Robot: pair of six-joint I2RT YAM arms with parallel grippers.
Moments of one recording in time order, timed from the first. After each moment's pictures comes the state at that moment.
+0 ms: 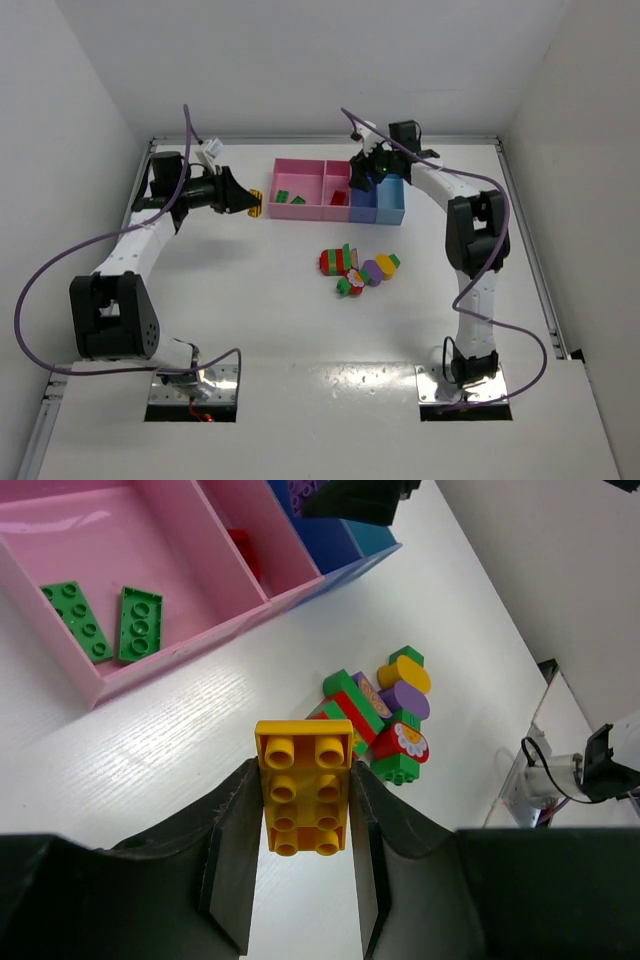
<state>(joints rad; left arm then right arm) 0.06 1.45 1.07 -0.16 0.97 -0.17 0.24 2.17 1.70 -0.22 -0.56 -0.48</state>
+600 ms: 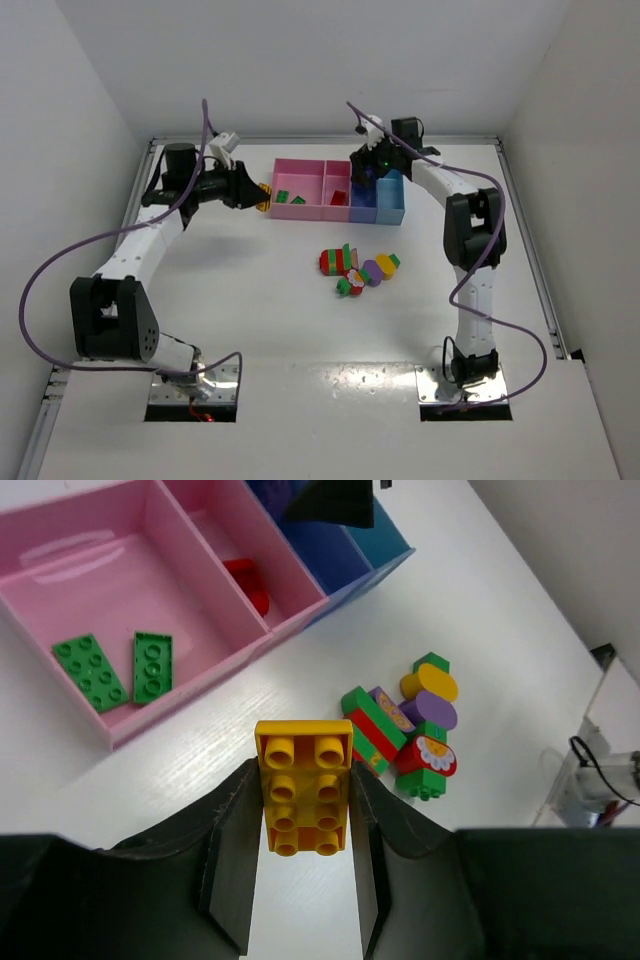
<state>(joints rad) -0.03 1.44 1.12 -0.20 0.86 -0.10 0.21 2.24 1.78 -0.21 -0.47 -0.41</state>
